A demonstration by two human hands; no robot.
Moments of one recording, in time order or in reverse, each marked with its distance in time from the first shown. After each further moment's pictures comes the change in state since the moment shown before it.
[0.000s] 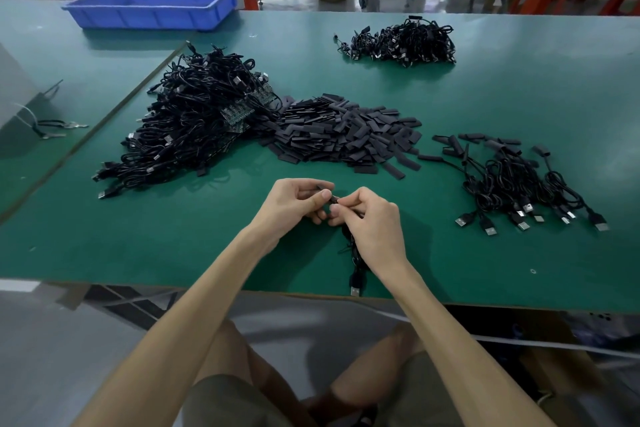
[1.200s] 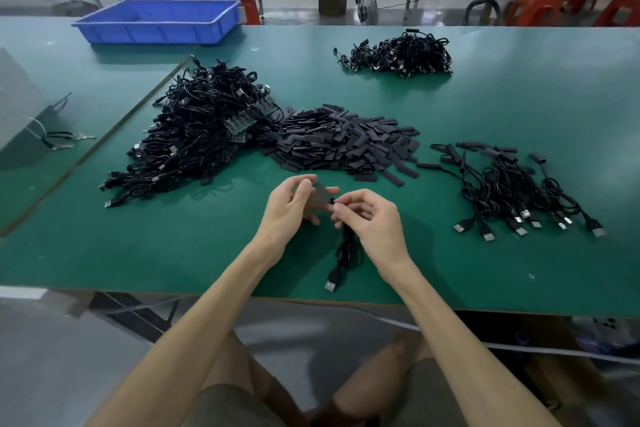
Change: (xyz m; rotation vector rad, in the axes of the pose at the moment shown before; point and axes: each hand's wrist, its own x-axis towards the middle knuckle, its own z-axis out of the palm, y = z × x) left_hand -0.008 0.007 0.012 -0.129 0.190 0.042; right_hand 0.007 0.005 -0.007 0.347 -0.033 0.028
